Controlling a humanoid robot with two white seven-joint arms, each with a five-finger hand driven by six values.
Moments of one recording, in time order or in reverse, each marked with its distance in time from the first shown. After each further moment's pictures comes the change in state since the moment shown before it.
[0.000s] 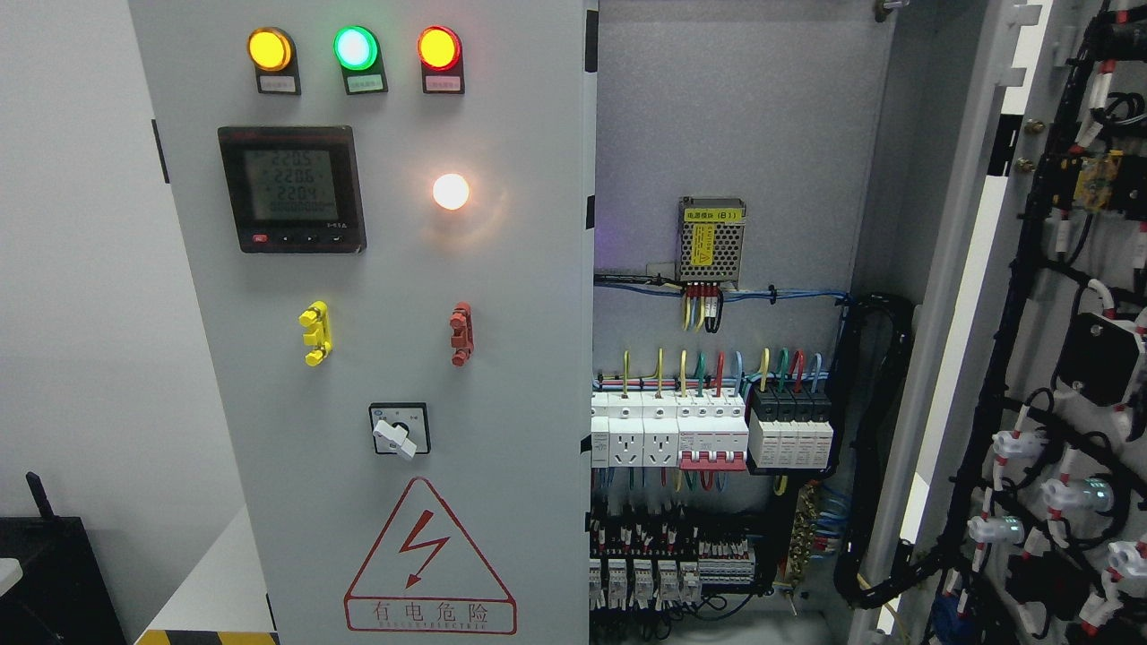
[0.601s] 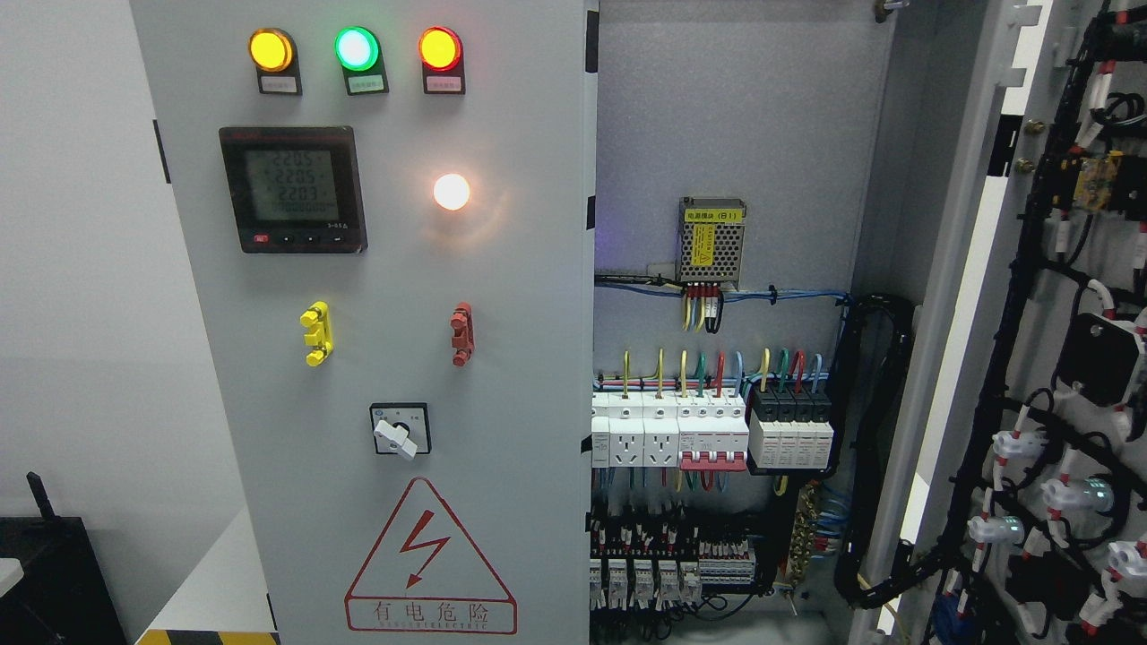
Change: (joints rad) left arm -0.060 -0.336 -0.013 0.406 -0.459 -0.148 0.006; right arm 0.000 0.000 0.000 0.000 0.000 0.000 0.000
